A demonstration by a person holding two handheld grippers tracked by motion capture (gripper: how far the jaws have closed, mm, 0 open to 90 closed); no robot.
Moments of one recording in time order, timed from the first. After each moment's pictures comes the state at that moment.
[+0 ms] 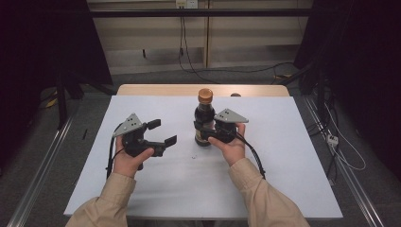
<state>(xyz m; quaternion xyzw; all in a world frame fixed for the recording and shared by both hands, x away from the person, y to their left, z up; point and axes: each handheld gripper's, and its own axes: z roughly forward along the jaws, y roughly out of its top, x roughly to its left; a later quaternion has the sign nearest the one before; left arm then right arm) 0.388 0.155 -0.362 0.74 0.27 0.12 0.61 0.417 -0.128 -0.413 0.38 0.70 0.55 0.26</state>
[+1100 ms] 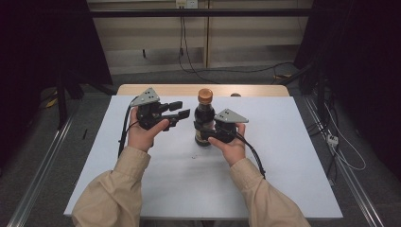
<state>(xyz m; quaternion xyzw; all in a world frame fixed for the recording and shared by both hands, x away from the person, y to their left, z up) 0.432 0.116 -0.319 0.76 0.24 0.10 0.59 0.417 -0.128 -0.413 0.38 0.70 0.55 0.25</state>
